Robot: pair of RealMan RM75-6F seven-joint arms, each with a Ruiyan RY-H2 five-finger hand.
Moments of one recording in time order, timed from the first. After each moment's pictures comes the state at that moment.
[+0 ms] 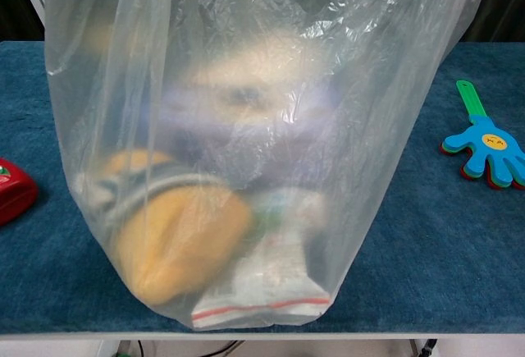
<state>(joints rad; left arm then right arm) -0.64 -1.24 -0.32 -1.92 1.57 1.38 -0.11 0.64 -1.33 -0.04 -1.67 -1.84 1.57 1.55</state>
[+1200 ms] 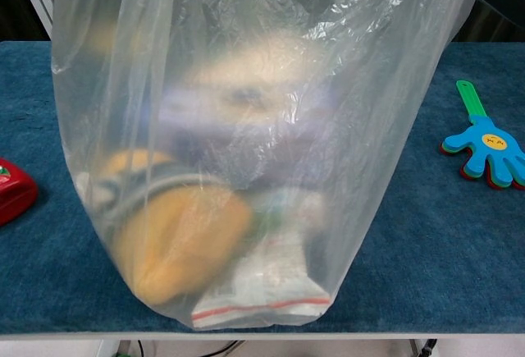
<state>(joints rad) -0.77 -1.32 -0.46 -2.05 1.29 1.27 -0.09 0.66 -1.36 -0.04 -1.62 -1.84 1.54 1.60</state>
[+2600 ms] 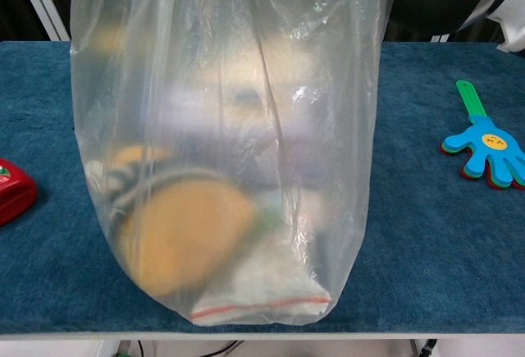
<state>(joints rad) -0.81 -1.28 -0.50 -2.11 1.22 1.27 -0.02 0.84 -1.37 0.01 -1.72 -1.81 1.33 1.46</state>
